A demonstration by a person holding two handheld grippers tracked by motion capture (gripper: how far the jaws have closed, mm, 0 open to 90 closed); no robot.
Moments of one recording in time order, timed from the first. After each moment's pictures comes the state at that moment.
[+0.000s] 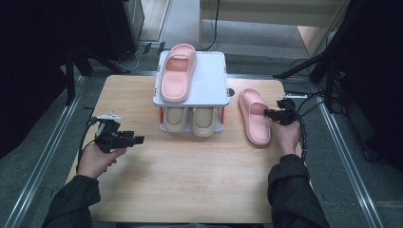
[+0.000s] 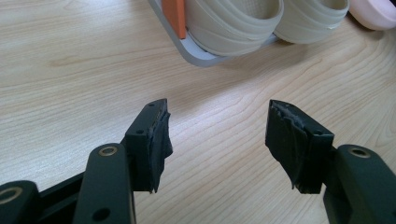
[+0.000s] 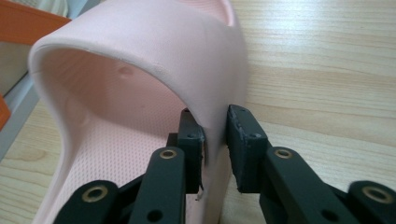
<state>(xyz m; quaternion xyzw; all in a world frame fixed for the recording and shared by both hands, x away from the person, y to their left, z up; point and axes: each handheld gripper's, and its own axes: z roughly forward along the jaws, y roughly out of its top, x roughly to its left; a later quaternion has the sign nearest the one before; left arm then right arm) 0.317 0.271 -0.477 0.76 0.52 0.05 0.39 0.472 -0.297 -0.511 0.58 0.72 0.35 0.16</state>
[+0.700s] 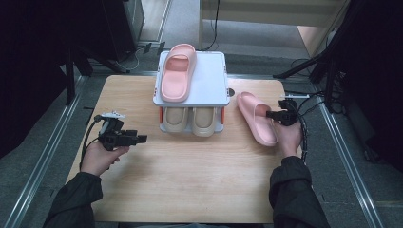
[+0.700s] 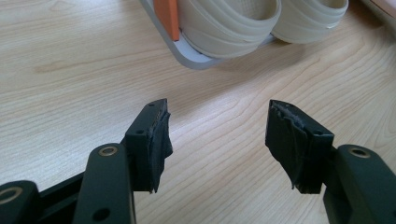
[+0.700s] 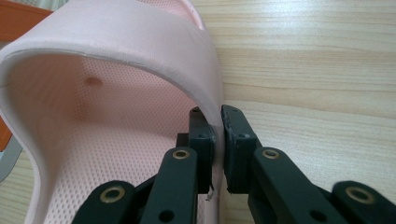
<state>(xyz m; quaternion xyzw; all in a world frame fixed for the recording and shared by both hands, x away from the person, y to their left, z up) 0.327 0.265 -0.479 0.77 0.51 0.05 0.38 0.465 -0.297 -0.502 0.61 0.71 0.34 0.13</state>
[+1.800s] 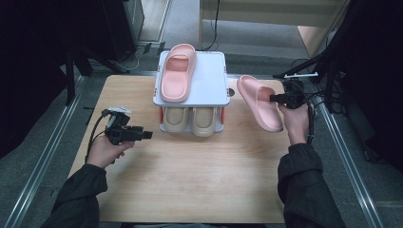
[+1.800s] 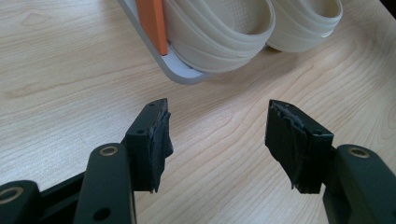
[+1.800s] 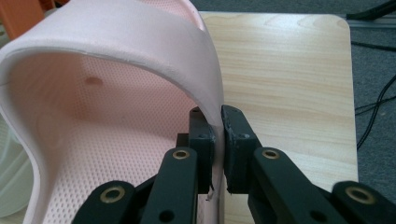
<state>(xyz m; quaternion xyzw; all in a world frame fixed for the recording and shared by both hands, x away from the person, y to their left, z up) 0.347 0.255 -0.481 0.78 0.50 0.02 0.39 0.470 -0.282 -0.413 0.59 0.72 0.33 0.15</state>
